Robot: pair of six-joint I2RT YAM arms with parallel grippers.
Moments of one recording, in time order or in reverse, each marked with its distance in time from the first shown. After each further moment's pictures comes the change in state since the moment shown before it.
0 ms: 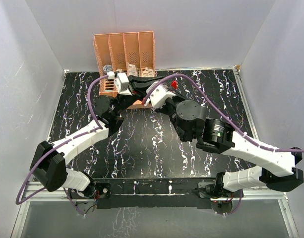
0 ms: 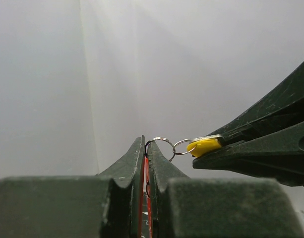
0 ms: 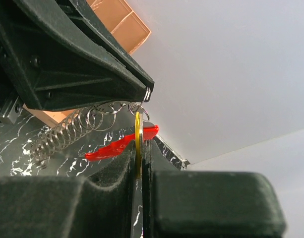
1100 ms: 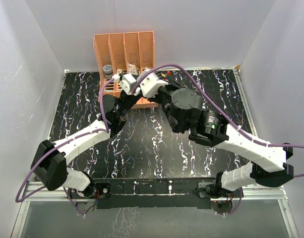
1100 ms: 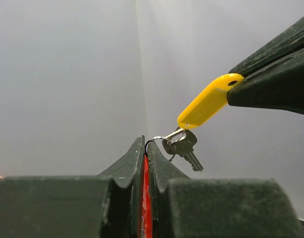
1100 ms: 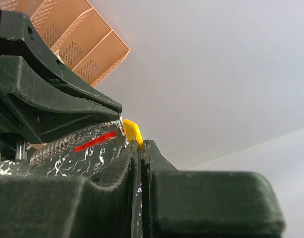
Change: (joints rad) left arm -0.038 0.014 0.005 -0.087 -0.226 0.262; right arm -0.007 0.143 0.226 0.021 0.039 -0.138
